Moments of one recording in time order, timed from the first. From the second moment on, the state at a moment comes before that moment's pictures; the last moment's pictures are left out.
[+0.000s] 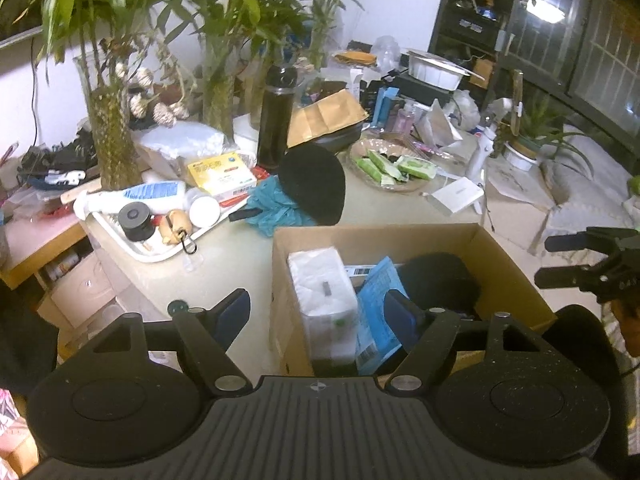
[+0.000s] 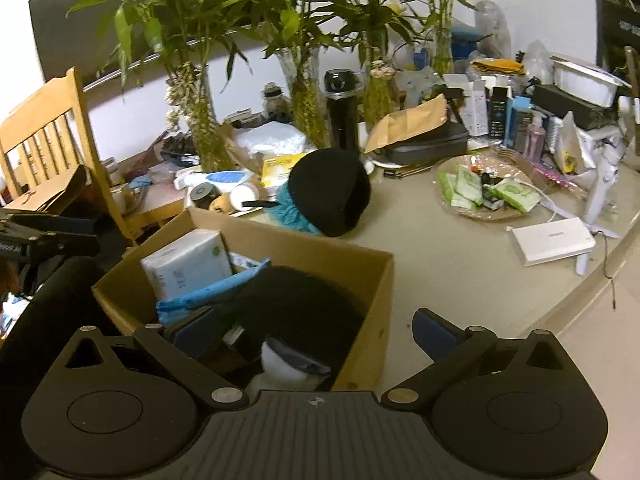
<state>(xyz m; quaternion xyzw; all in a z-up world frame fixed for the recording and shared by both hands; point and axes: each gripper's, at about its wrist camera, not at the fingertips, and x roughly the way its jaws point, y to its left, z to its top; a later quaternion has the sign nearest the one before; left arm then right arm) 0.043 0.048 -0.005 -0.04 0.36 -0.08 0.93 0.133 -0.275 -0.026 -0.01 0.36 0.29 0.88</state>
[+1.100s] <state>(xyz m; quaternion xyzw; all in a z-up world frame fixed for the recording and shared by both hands) 0.067 0.060 0.002 0.03 0.31 -0.10 0.94 0.173 -0.251 -0.026 -0.05 0.36 0.20 0.91</state>
